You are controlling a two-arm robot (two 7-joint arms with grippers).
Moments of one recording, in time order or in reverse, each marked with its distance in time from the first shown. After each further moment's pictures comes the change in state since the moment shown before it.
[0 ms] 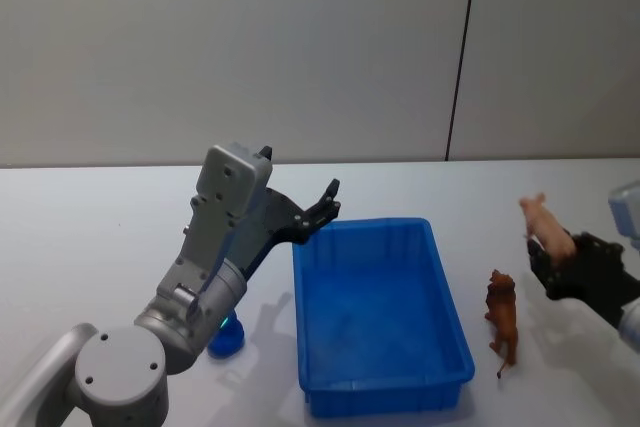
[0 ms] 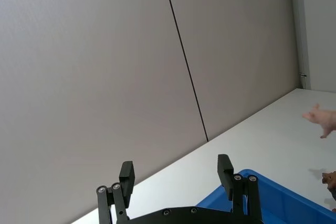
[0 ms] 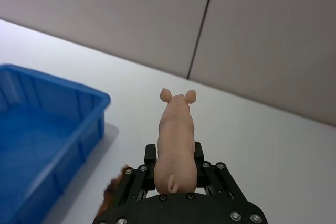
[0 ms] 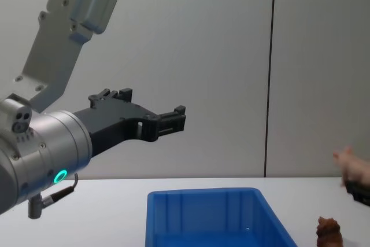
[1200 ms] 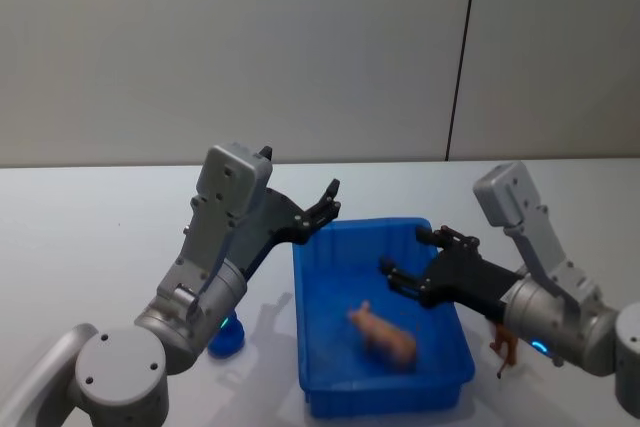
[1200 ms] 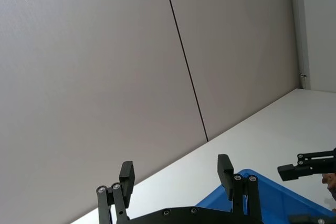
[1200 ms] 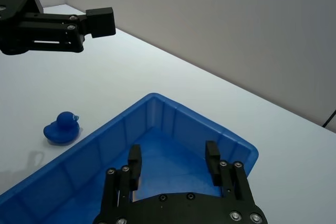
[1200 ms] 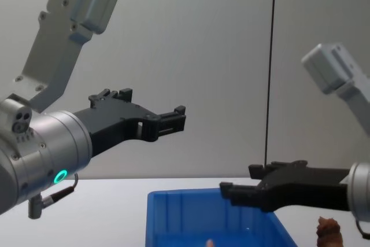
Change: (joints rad) left arm 0.000 0.000 0.000 0.000 0.000 0.000 0.000; right arm 0.134 -0.128 -0.121 0.064 -0.053 0.036 0.296
